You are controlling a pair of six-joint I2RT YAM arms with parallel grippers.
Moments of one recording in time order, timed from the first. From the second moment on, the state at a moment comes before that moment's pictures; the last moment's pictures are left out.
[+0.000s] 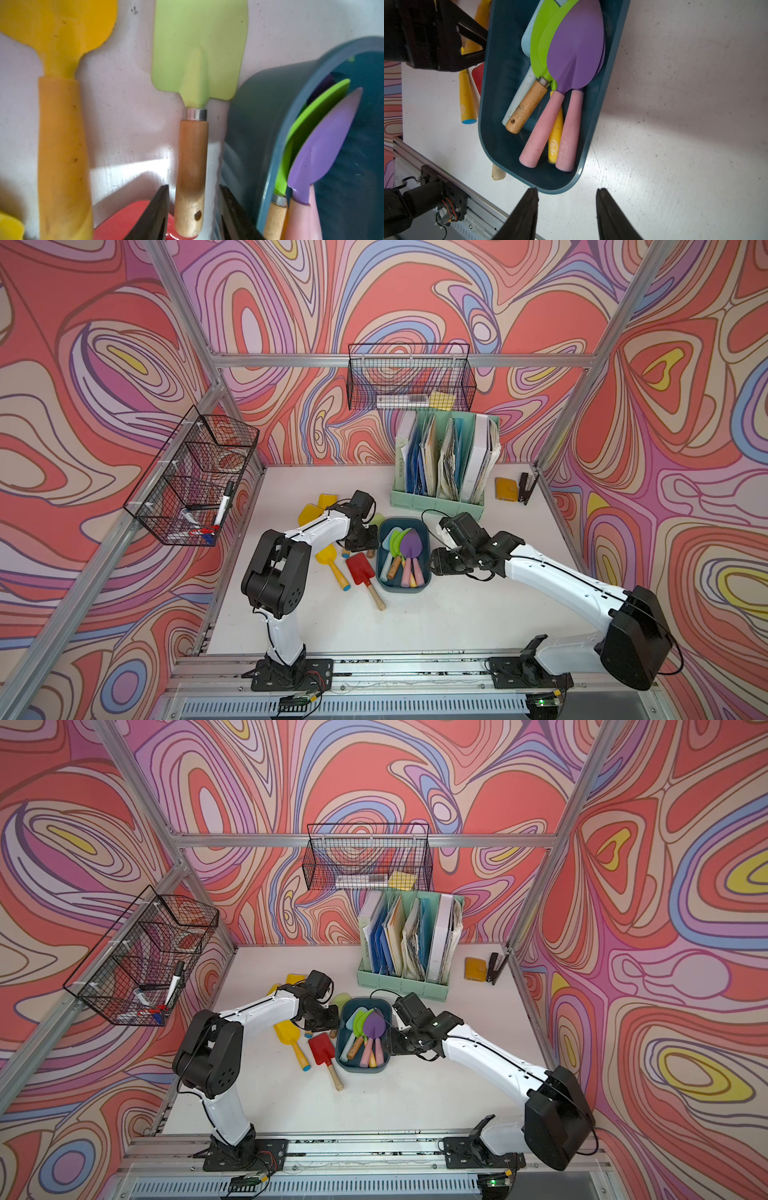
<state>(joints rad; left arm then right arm) -0.41 1.85 1.25 -0.66 0.16 -0.49 0.66 1.36 1.00 -0.69 -0.16 0.53</state>
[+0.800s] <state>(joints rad) -0.42 1.91 1.30 -0.66 0.16 -0.47 0.66 1.37 1.00 -0.69 -0.16 0.53</state>
